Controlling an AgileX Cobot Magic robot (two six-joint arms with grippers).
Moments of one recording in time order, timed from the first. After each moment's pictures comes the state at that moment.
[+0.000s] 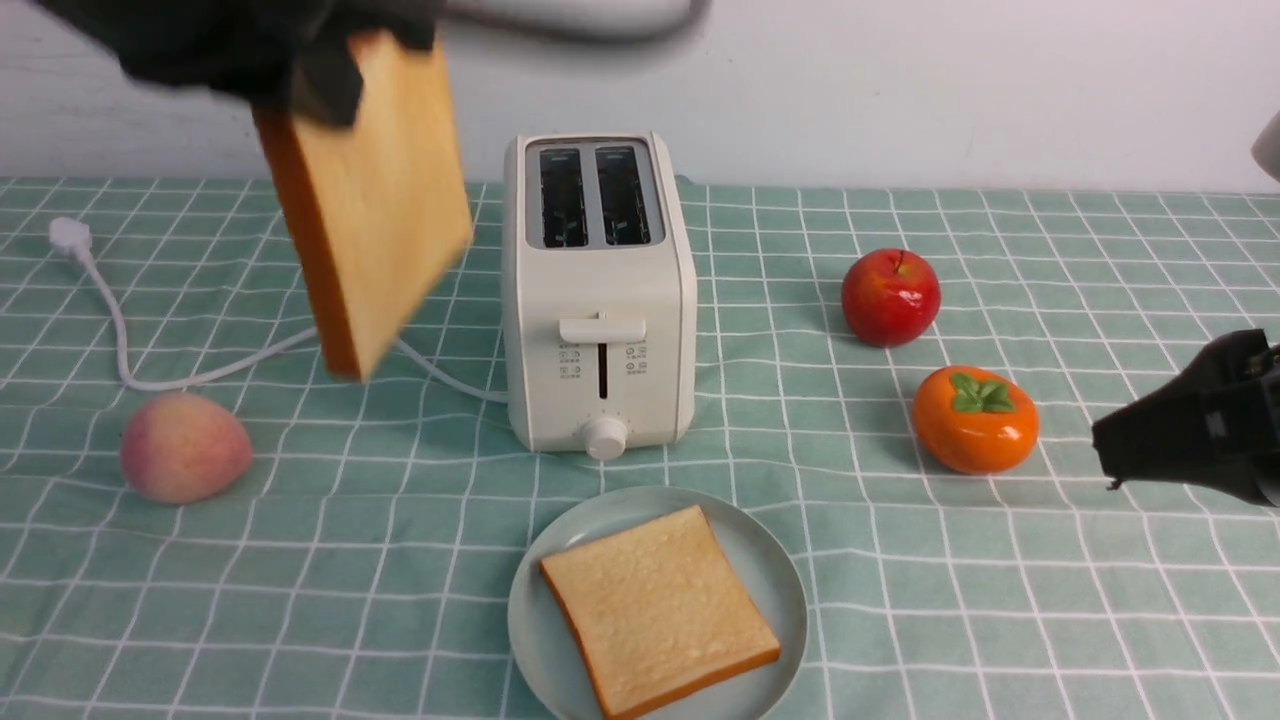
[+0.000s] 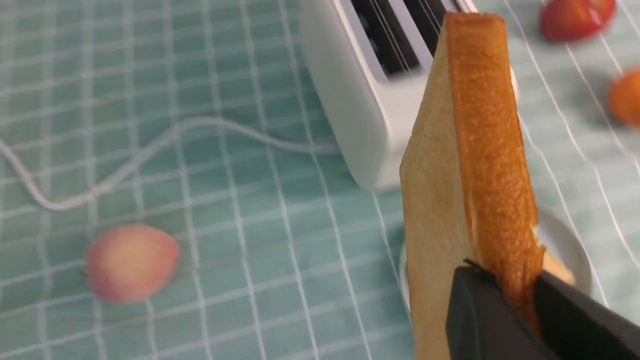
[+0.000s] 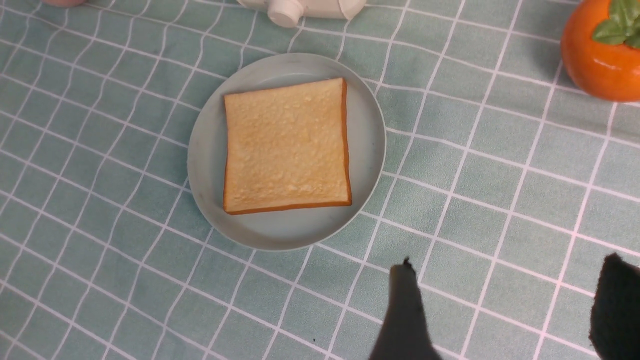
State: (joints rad) right arm 0.21 1.05 -1.09 0.40 1.01 -0.21; left arm -0.55 1.34 -1.61 0.10 1.21 -0.24
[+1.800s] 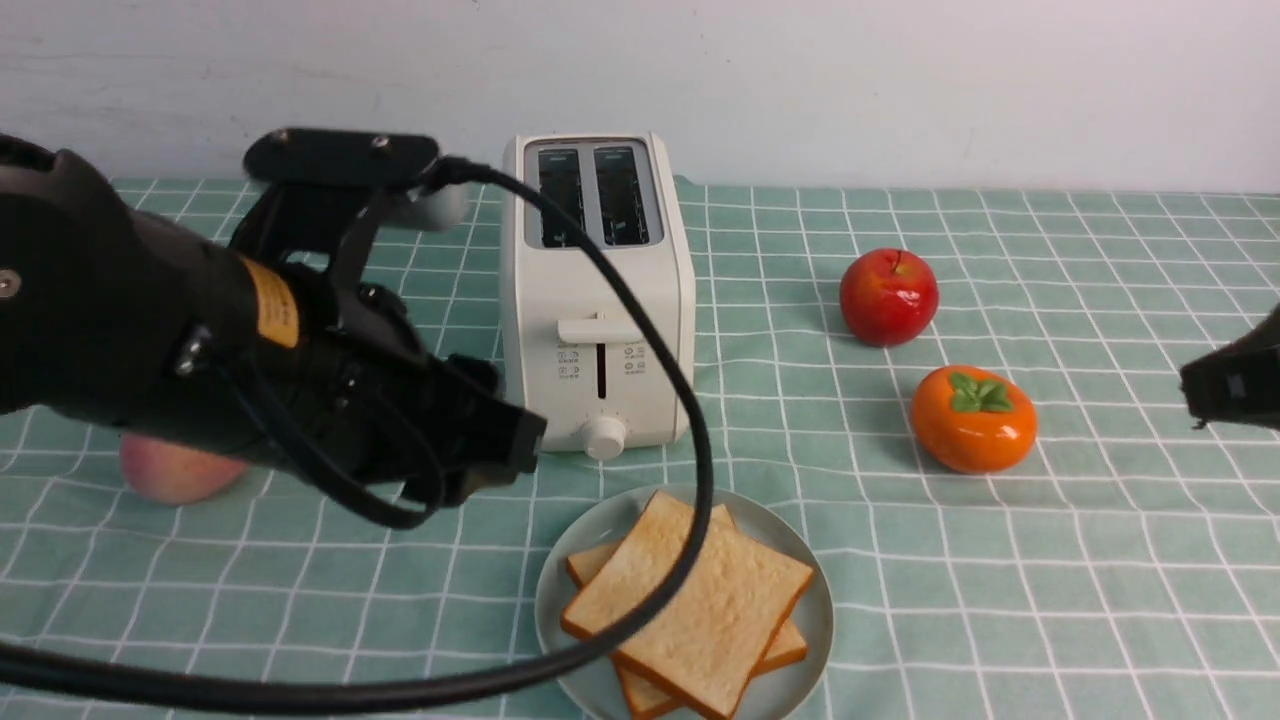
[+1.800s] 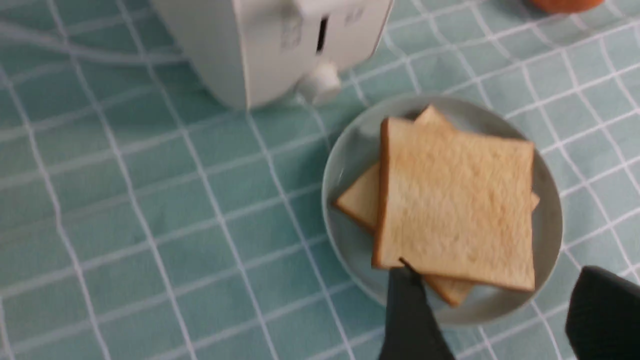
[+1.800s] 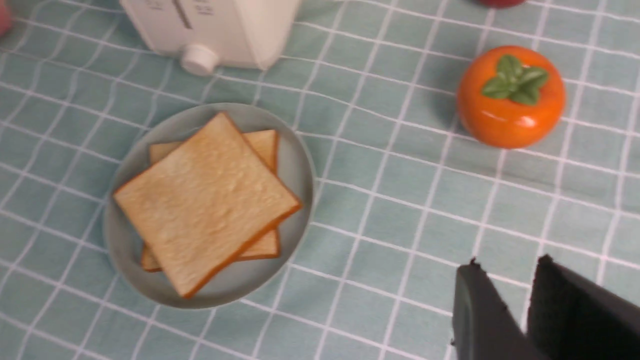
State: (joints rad) right arm 0.18 1.05 -1.08 0.22 0.92 -0.13; left arm -0.55 1.24 -1.06 -0.09 0.77 -0.25
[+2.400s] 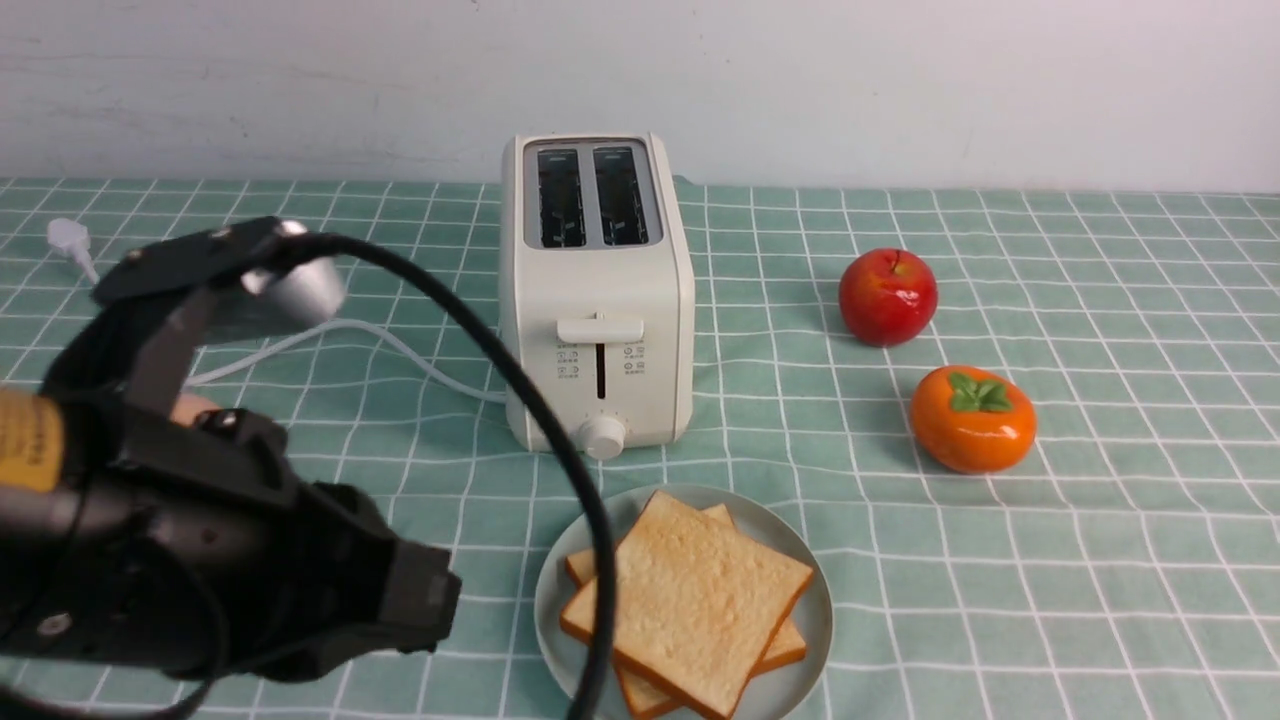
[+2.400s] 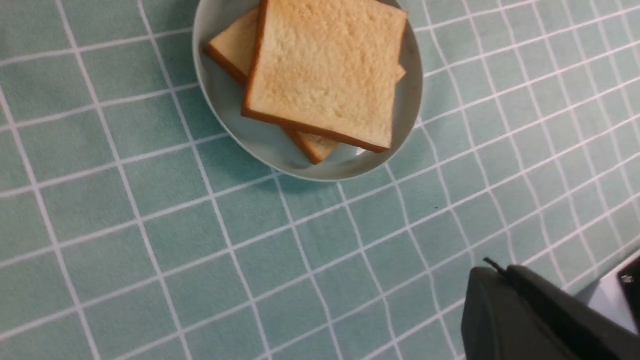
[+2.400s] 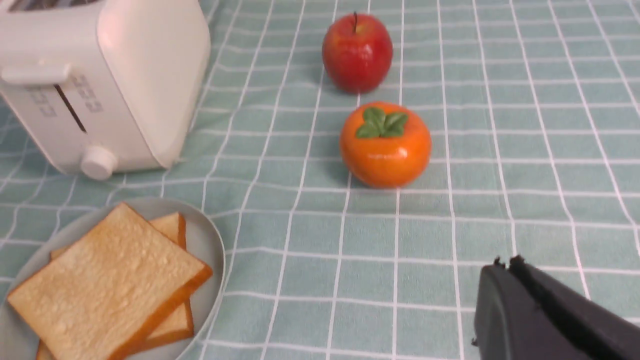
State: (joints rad) right arm 0.16 0.45 -0.42 0.05 0.38 0.07; left arm -0.55 0.97 -0.93 -0.36 0.89 -0.24
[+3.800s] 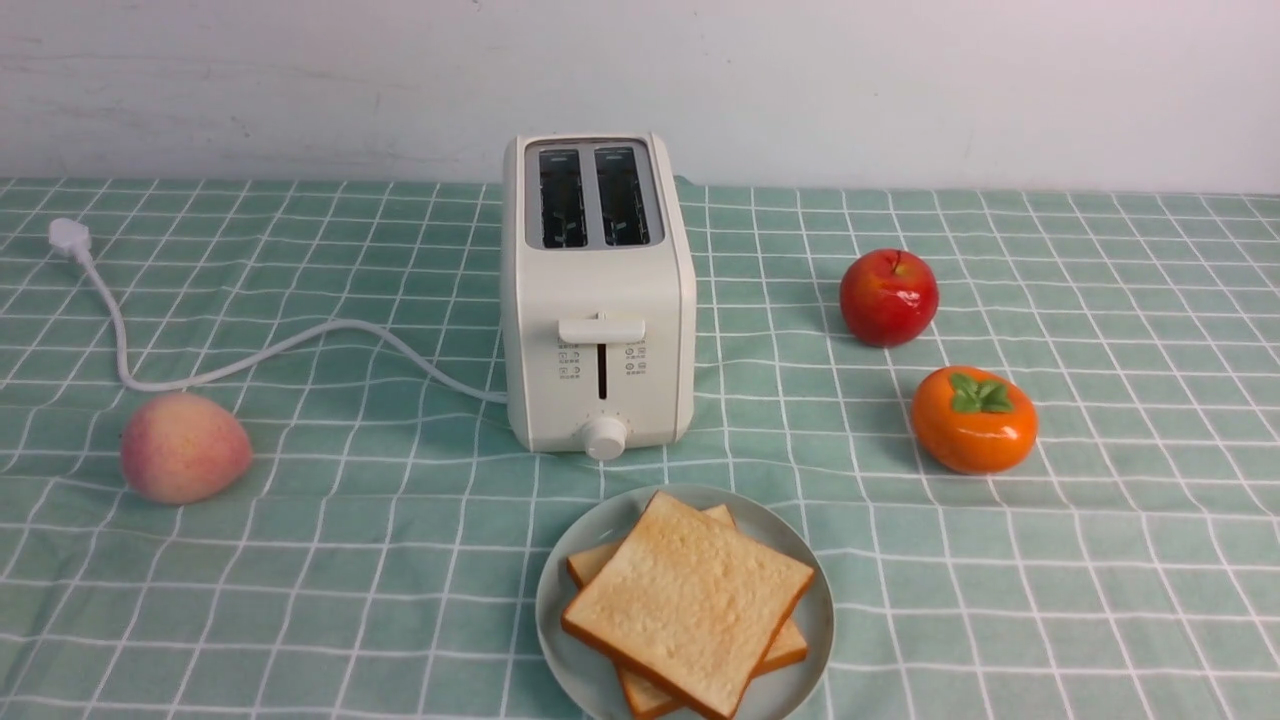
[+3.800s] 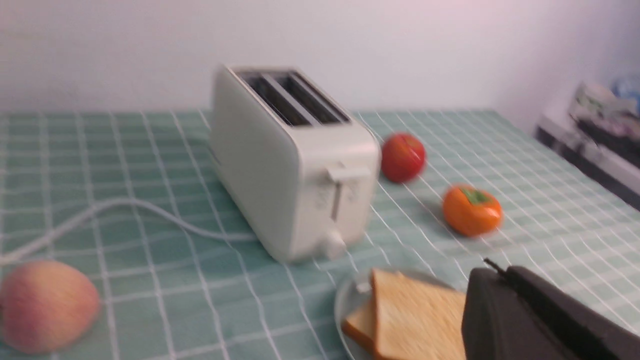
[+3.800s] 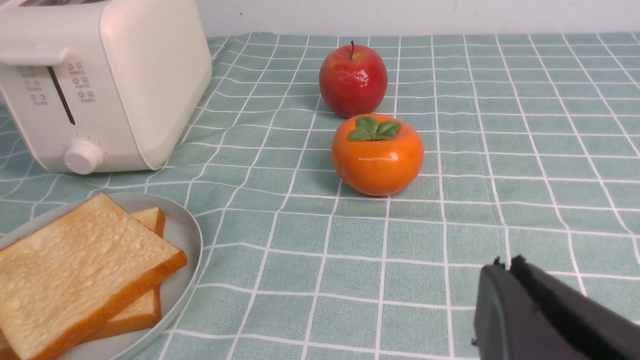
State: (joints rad) right arm 0.16 0.26 -0.15 0.00 0.20 0.07; left arm -0.42 0.18 -0.55 -0.02 0.52 -0.26
